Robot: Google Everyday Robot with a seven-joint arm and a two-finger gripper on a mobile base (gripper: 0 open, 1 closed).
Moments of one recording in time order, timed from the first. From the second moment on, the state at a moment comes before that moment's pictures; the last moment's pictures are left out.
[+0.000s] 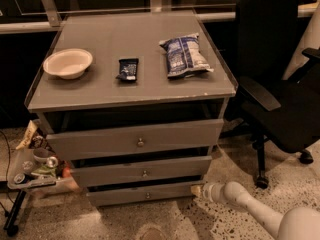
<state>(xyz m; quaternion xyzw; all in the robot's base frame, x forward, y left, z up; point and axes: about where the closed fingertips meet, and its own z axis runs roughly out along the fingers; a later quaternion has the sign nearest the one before) 0.616 -0.210 0.185 -0.09 0.91 0.26 0.30</state>
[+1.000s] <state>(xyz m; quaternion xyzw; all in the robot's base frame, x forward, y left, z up) 0.541 -0.279 0.195 -0.01 0.95 0.21 0.22</state>
